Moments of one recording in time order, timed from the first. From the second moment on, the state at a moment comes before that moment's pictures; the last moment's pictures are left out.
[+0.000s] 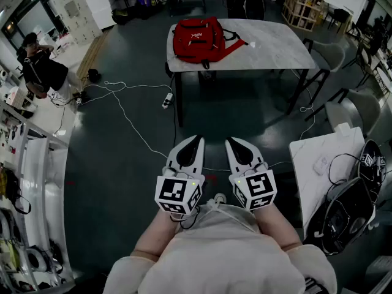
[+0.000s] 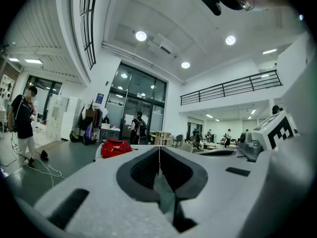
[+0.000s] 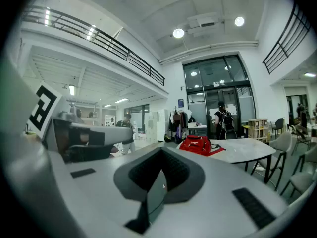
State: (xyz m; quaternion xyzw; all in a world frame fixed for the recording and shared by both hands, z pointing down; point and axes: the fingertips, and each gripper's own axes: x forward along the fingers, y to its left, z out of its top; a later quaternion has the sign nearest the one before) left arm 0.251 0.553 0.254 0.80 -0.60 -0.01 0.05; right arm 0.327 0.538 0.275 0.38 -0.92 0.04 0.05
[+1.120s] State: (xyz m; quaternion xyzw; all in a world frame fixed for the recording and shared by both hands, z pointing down) left arm 0.261 0.473 0.296 0.79 -0.61 0.03 0.07; right arm 0.336 0.460 0.327 0.35 -0.93 0.10 0.08
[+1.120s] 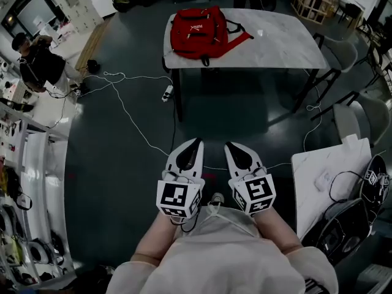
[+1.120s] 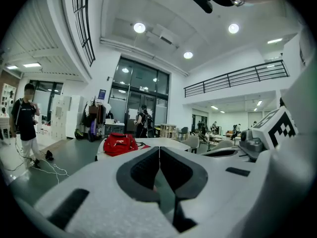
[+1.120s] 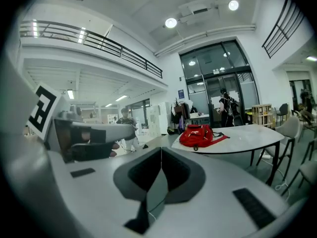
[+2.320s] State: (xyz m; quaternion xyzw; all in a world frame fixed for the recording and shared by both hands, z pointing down) left arm 0.012 0.147 0.300 0.82 -0.56 0.03 0.12; right arm 0.107 0.150 0.326 0.41 -0.90 0.12 0.11
